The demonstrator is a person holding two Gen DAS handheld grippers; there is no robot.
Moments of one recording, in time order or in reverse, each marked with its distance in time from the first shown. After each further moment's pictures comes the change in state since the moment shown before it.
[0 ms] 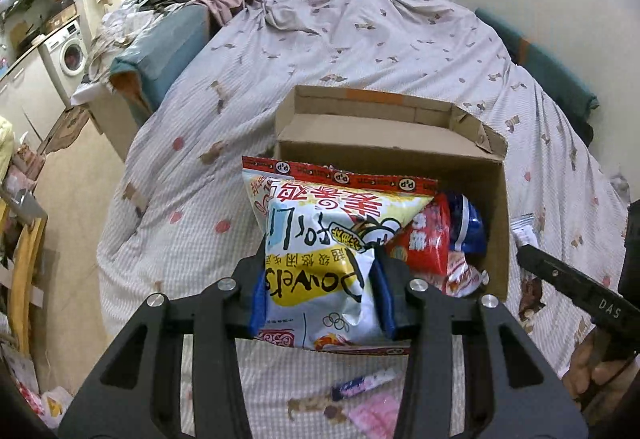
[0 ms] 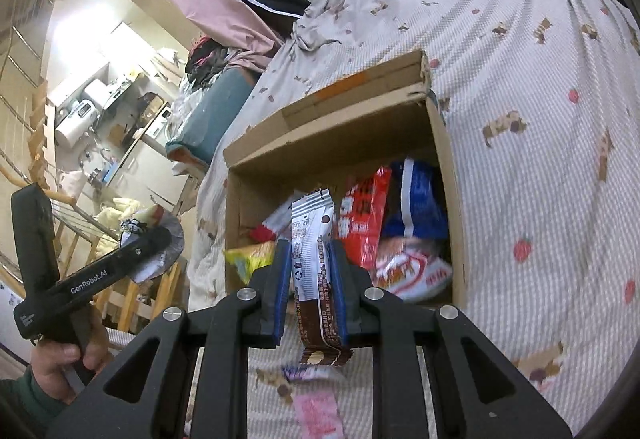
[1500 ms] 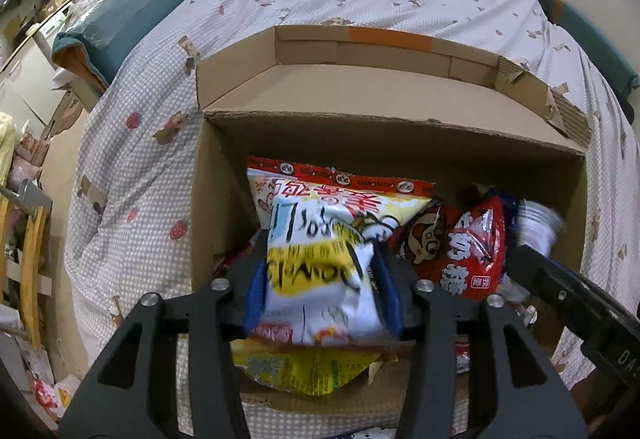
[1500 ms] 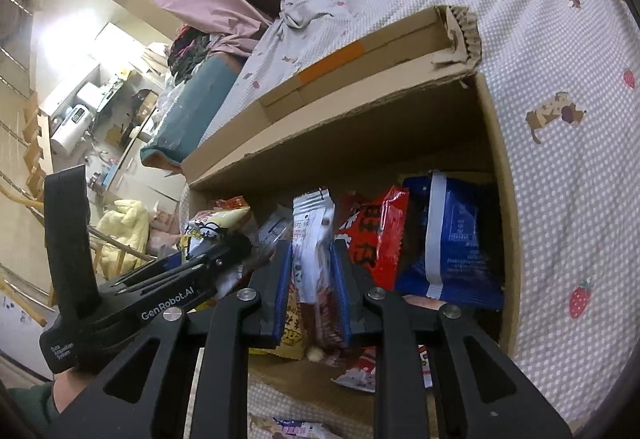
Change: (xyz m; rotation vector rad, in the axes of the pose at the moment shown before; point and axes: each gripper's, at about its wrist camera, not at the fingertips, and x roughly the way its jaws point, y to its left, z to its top) left arm 0.125 -0.027 0.019 -0.005 0.172 0.079; right arm 0.091 -0.024 0.033 0.066 0.075 0.027
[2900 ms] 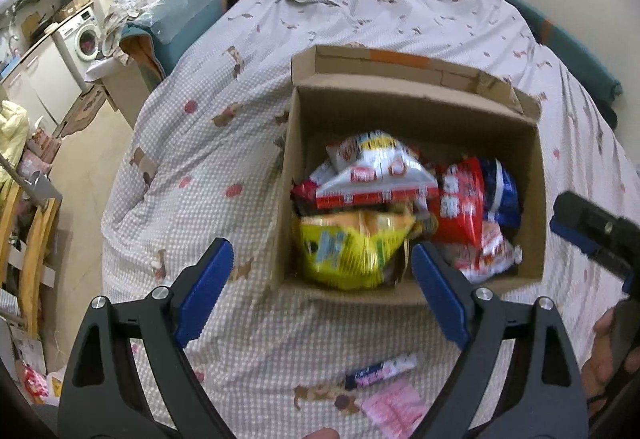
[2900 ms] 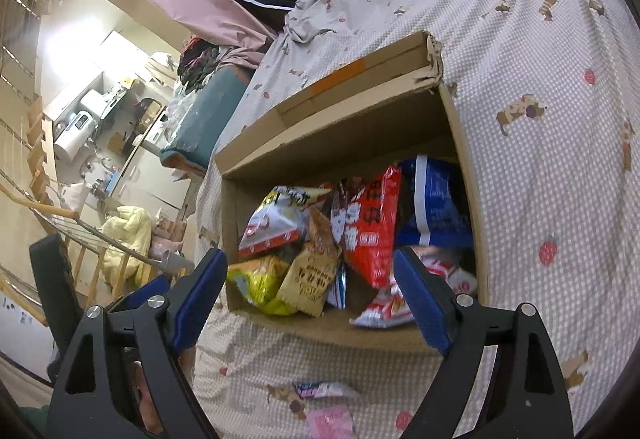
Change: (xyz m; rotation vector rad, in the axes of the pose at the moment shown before) left arm -0.084 0.041 -0.075 -0.006 -0.100 -0.011; right arm -0.064 0.025 -0.039 -0.007 -0.043 -0.011
